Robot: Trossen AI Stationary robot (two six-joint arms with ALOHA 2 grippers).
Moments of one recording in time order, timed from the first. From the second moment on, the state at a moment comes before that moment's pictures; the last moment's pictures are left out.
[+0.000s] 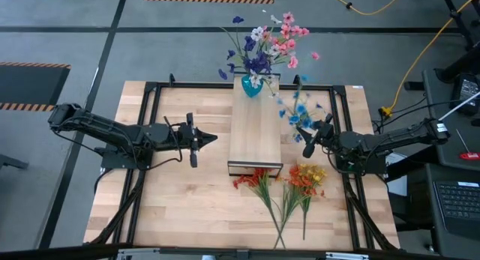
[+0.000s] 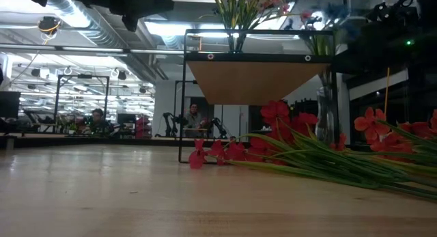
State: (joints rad) left arm -0.17 0.94 0.51 0.34 -0.37 -0.04; right arm 0.16 0.53 0.09 0.36 0.76 0.02
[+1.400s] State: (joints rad) left arm 0.04 0.94 0.51 0.18 -0.28 0.05; right arm 0.17 0.53 0.47 -0.62 0.58 0.49
